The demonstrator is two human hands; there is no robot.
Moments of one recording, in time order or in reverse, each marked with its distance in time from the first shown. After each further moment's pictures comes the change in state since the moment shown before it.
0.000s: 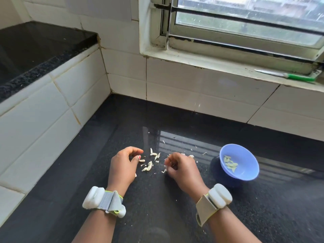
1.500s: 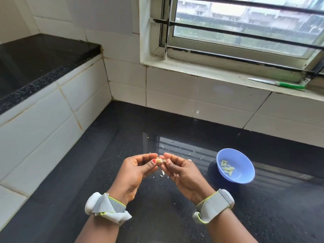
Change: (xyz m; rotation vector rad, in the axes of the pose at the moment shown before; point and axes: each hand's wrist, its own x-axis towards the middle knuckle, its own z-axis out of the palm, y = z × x) left_hand -0.022 0.029 0.007 -0.962 -0.310 -0.323; right_hand -0.009 -0.018 -0.014 1.416 -0.170 0.387
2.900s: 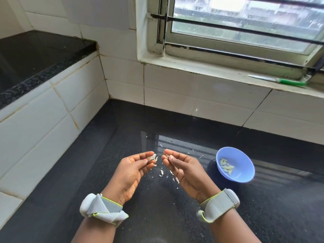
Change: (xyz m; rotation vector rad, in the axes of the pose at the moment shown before) left_hand 0.003 0.009 0.000 -0.054 0.030 -0.085; right_hand -0.002 -0.012 -0.003 0.017 -0.013 -0.038
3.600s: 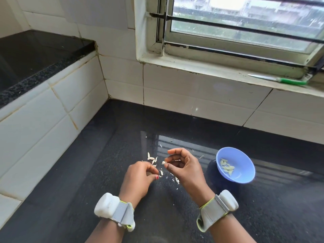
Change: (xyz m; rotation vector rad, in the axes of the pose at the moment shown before) left_hand 0.009 -0.027 0.000 1.204 0.087 0.287; right_hand 0.006 0.011 -0.011 -0.670 0.096 -0.355
